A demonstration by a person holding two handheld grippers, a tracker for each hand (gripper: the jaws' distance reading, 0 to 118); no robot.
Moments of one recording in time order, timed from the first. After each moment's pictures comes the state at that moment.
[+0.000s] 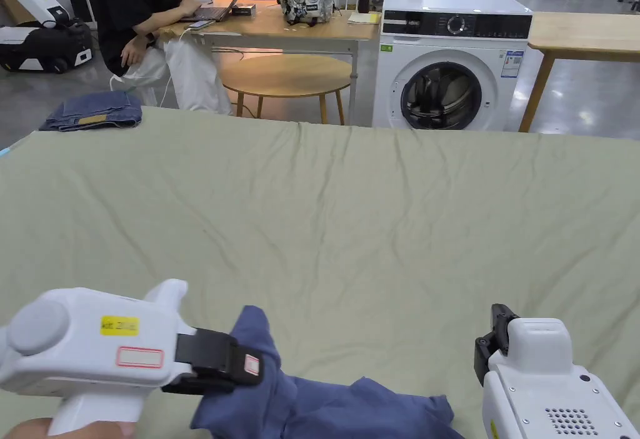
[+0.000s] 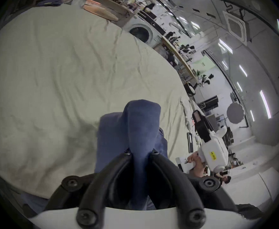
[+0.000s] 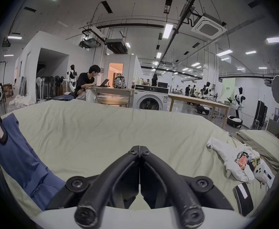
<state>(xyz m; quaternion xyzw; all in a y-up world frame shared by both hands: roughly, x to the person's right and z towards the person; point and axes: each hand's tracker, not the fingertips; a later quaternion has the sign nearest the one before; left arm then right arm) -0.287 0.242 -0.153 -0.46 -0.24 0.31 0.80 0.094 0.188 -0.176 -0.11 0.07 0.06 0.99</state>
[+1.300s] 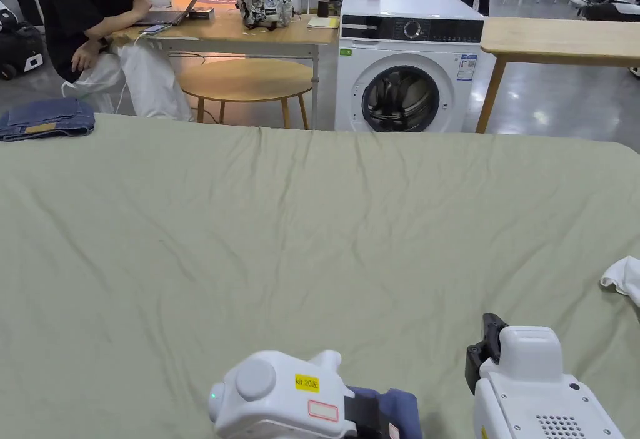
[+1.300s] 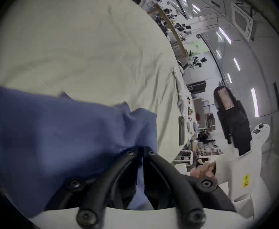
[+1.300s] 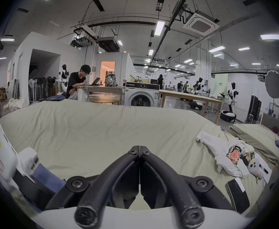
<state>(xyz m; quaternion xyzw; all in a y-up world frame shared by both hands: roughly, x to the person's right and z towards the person) -0.108 0.109 -0.225 -0.54 -0.33 0.36 0.68 0.126 0.186 -0.173 -0.12 0.04 0.05 0.99</state>
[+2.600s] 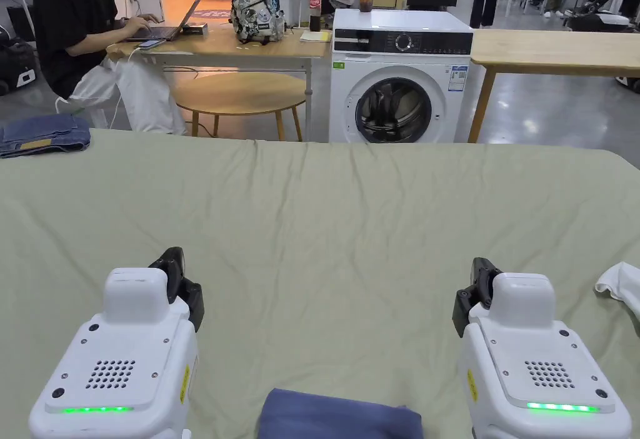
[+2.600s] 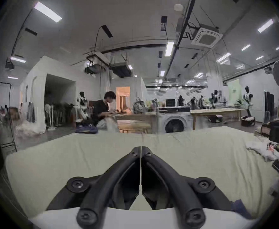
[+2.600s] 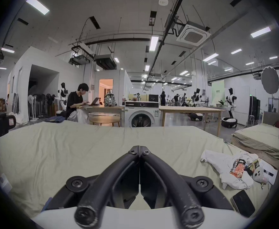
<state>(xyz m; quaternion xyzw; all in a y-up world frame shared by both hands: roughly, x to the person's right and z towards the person) -0.225 0.234 -0.149 -0.01 0.08 -0.01 1.00 0.103 0.232 -0.195 -0.03 0.03 0.01 1.00</state>
